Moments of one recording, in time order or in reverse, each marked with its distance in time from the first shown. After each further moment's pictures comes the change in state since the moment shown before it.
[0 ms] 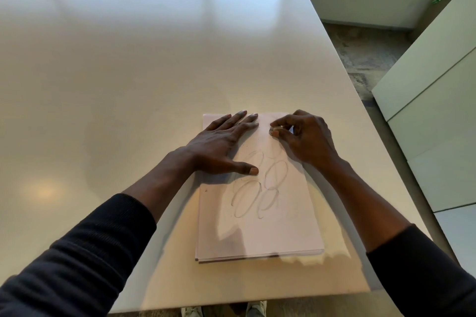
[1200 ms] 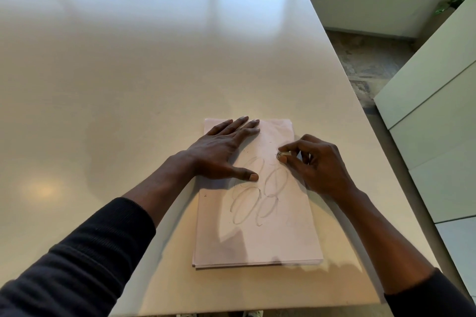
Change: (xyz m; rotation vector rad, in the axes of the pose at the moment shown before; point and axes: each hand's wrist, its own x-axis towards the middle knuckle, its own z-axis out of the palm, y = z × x) left_hand 0.000 0.001 0.000 0.020 0.011 -0.013; right_hand -0.040 0.017 -0.011 0.117 -0.031 -0.137
